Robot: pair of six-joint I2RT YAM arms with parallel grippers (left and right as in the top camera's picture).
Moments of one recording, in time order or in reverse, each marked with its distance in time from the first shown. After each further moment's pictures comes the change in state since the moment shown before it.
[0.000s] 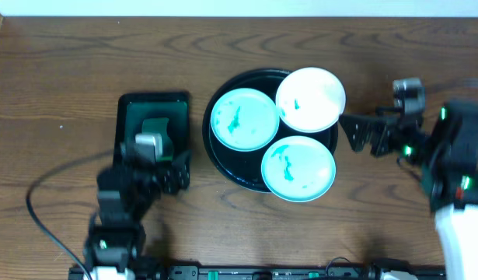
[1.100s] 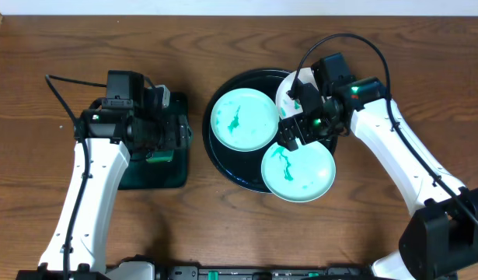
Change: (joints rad) left arm 0.000 0.721 0.699 -0.674 0.003 -0.003; right arm 0.439 0.605 0.344 -0.344 0.284 -0.073
